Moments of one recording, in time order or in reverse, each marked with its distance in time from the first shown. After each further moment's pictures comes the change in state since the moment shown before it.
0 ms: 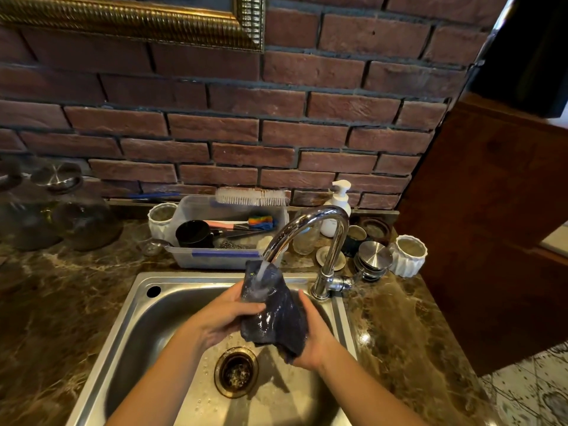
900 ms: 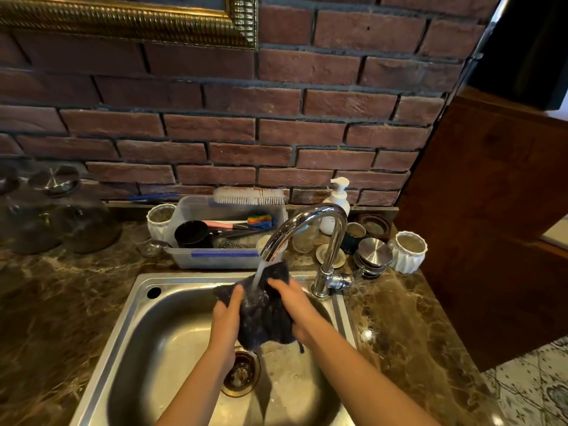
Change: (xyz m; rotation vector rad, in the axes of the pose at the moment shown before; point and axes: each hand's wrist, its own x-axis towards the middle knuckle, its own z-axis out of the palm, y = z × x) left_hand 0.015 -0.042 0.020 -0.161 0.573 0.120; right_hand 0.021 -0.011 0.042 -0.628 0.132 -0.509
